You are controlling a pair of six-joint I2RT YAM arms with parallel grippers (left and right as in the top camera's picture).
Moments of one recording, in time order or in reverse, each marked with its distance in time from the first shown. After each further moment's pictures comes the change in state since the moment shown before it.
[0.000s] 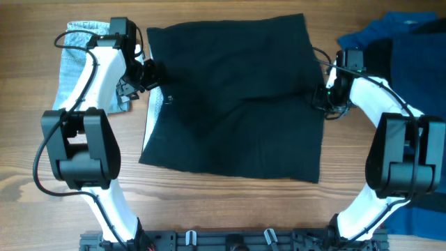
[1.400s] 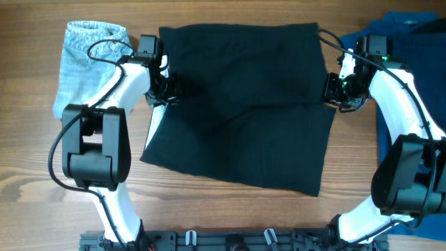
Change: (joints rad) left arm -0.121 0.000 -0.226 0.314 0.032 0.011; right arm -0.039 -0.130 0.145 -0.258 -0.136 -0.059
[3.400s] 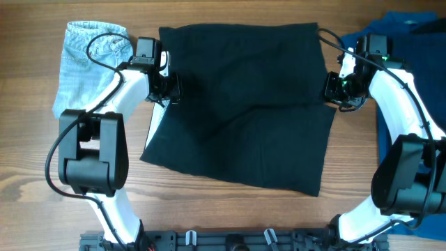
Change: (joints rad) left arm 0.002 -0.049 -0.075 0.152 -0.043 0.120; right arm 0.000 0.000 0.000 0.015 -0.002 0.000
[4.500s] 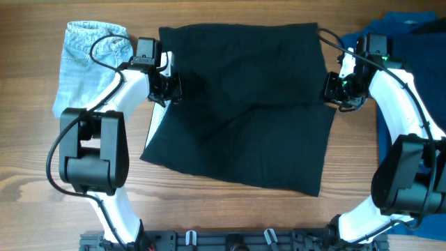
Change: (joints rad) left arm 0.000 0.011 0.000 0.011 0.090 0.007; right arm 0.000 0.000 0.000 0.000 0.000 0.000
